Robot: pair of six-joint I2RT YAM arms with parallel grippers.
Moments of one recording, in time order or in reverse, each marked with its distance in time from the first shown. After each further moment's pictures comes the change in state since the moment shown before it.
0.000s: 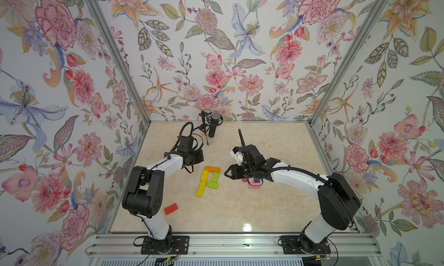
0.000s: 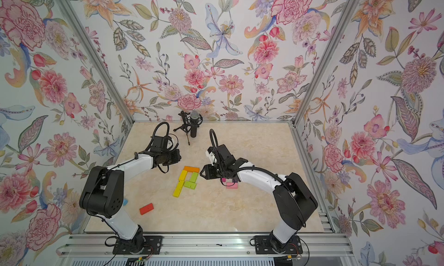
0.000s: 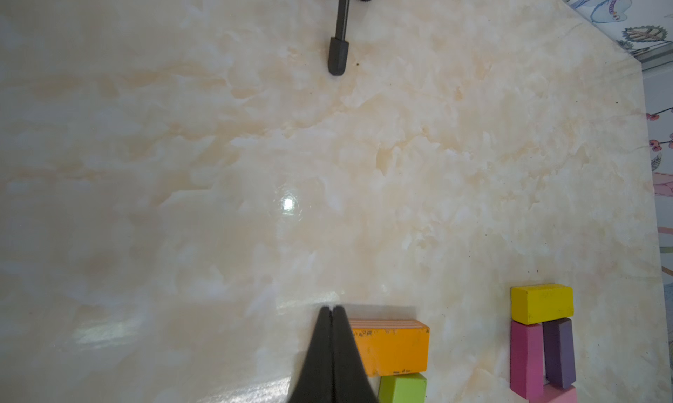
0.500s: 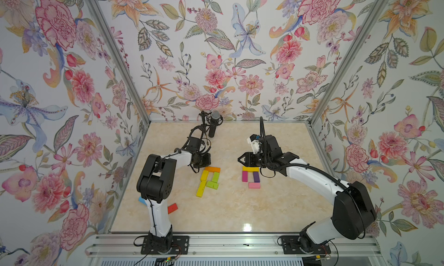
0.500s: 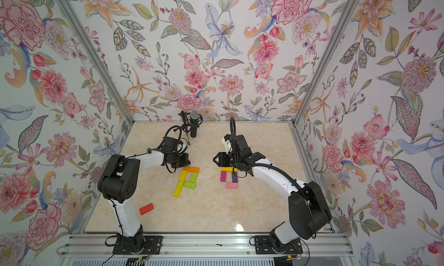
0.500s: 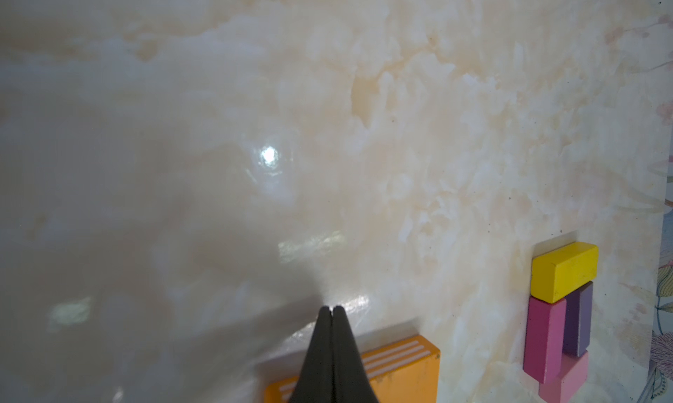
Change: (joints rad) left arm -0.061 0.237 0.143 -0.044 0.138 0.048; right arm -0.208 -0.130 0.000 -0.031 0.026 -0.048
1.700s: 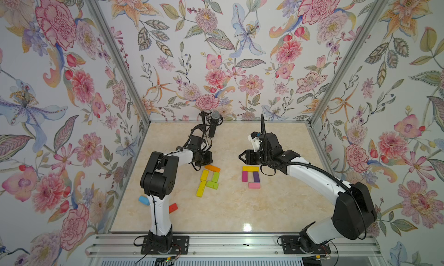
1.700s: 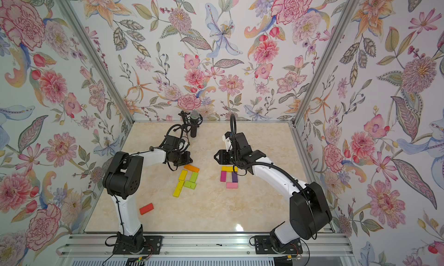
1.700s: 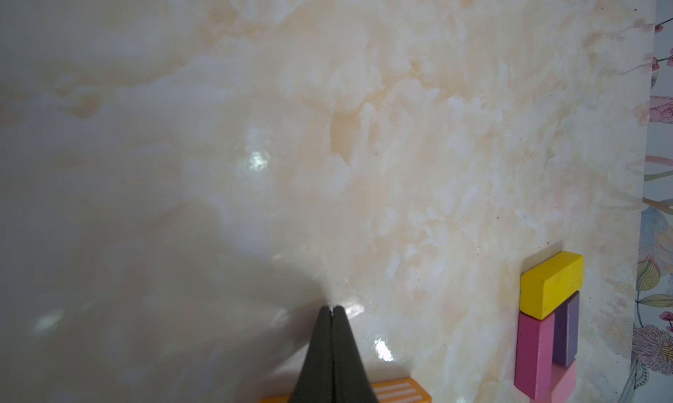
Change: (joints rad) left arm 0.001 0.074 0.056 0.018 0.053 0.009; right arm -0.001 -0.019 0.039 -0.042 0.050 -0.014
